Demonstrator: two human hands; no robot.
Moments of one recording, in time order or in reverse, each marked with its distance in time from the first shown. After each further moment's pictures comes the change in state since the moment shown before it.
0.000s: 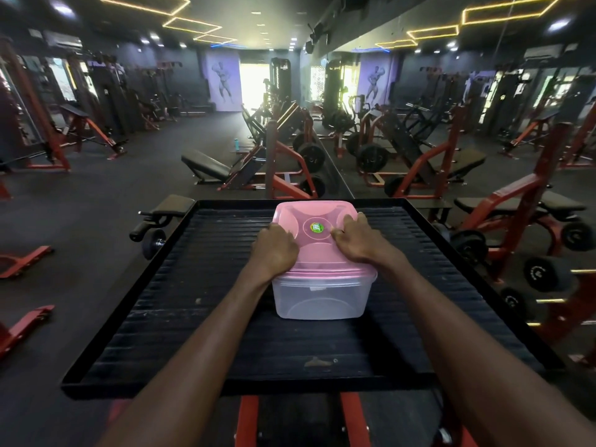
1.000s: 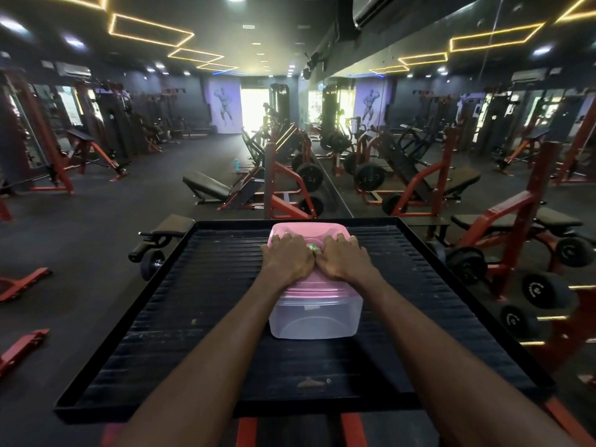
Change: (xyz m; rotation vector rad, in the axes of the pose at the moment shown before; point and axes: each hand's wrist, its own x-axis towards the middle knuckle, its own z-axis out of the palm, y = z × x) left_hand 0.017 0.034 0.013 0.389 -0.084 0.160; right_hand 0.002 -0.014 0.006 -0.111 0.013 -0.038
